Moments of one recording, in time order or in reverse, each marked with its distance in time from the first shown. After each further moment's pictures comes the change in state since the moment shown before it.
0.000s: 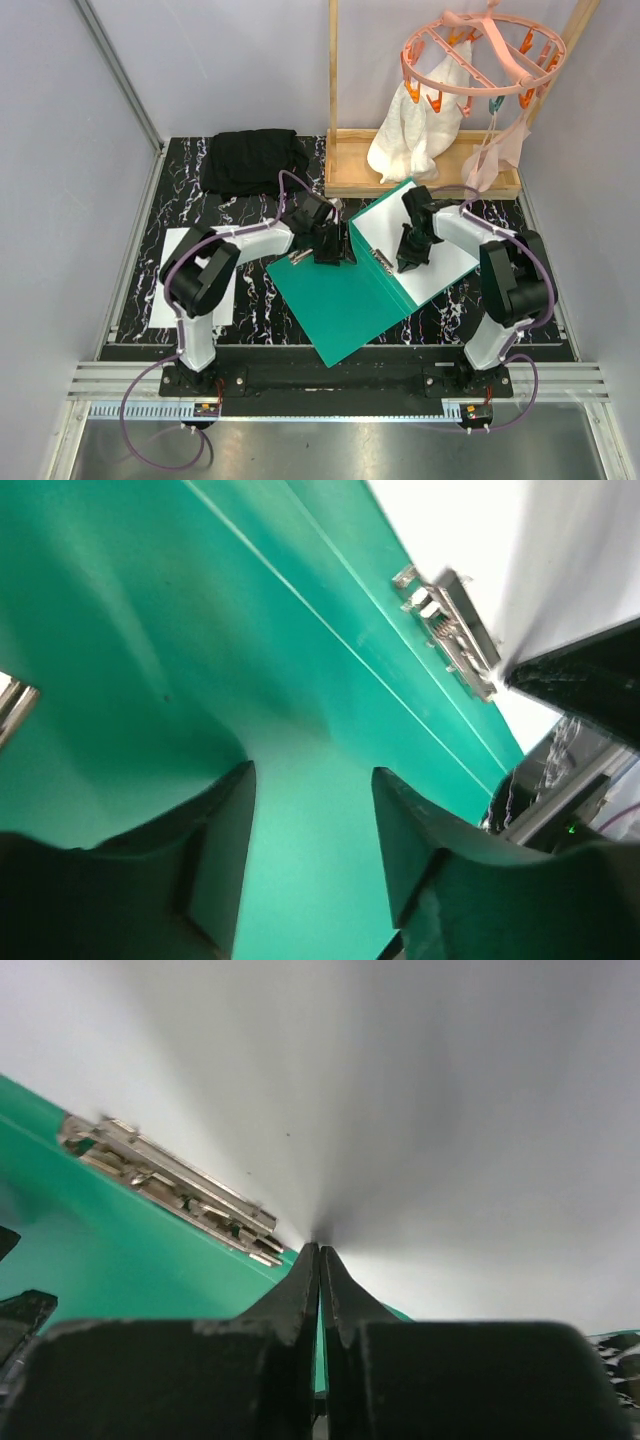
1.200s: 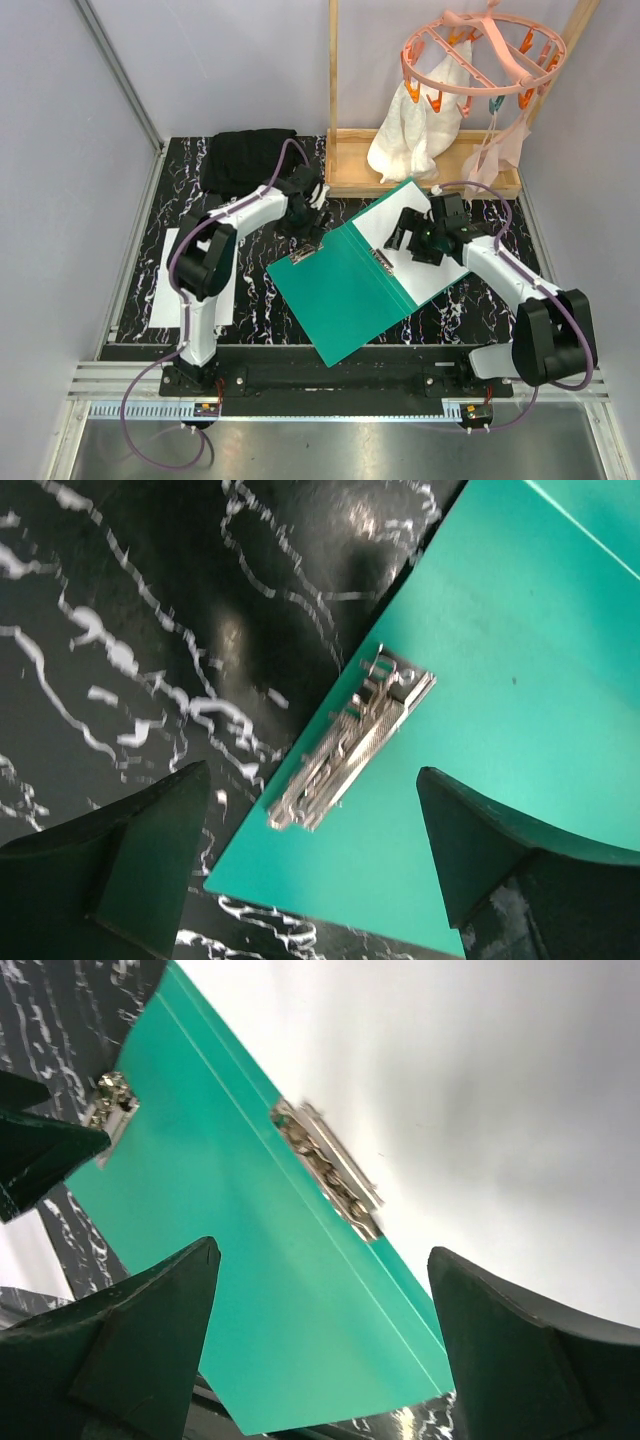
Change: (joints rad) left arm 0.148 0.084 0.331 -0.549 -0.256 0.587; right arm -0.033 -0.379 -0.212 0.314 -0.143 -0.053
